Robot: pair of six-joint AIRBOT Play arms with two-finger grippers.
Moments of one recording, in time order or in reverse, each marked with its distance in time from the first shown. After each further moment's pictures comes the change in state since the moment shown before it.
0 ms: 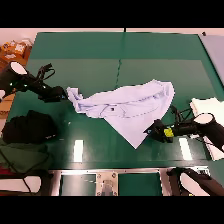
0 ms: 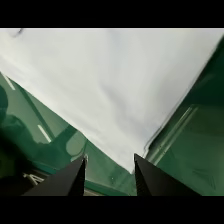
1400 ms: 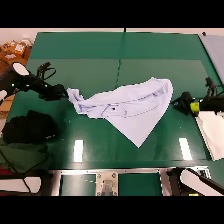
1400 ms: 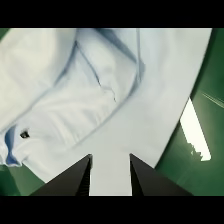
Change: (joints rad) left arm -0.013 0.001 -0.008 0.016 0.077 -0.066; right arm -0.299 -0.119 0.321 -0.066 -0.024 -0.134
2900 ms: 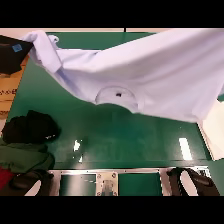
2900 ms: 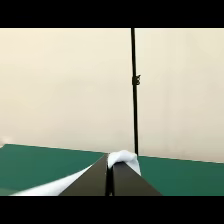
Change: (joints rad) left arm -0.245 0.827 0.064 0.141 0.201 -0.155; right arm 0.109 0.452 0.755 0.021 -0.249 -0.182
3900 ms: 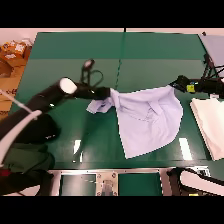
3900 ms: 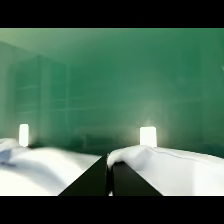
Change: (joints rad) left arm -0.282 -0.639 -0.198 -0.372 0.357 0.071; right arm 0.008 -0.625 -0.443 0.087 0.045 -0.125
